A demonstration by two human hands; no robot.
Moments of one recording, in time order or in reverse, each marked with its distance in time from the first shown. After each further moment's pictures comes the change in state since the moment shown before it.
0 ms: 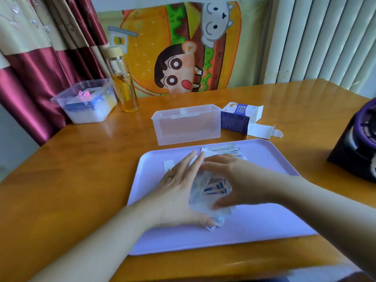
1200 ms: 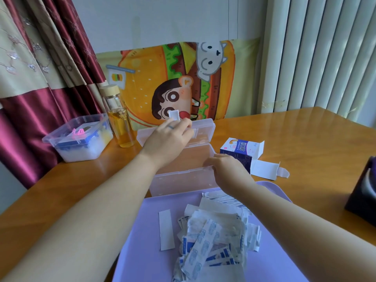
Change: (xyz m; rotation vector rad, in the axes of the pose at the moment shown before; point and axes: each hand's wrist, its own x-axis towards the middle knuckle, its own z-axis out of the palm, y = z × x) left_hand 0.162 -0.060 -0.123 0.904 0.749 0.395; right_hand 0.107 0.068 -0.019 0.046 0.416 0.353
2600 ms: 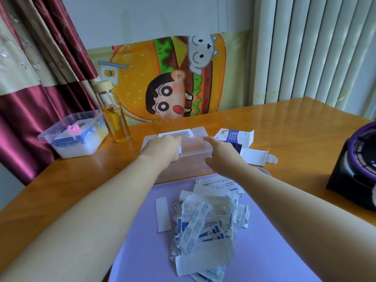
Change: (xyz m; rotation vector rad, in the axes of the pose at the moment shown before) left_hand -0.004 0.032 -0.011 -0.091 -0.763 -0.363; right_hand -0.005 -0.002 -0.014 0.182 -0.036 0.193
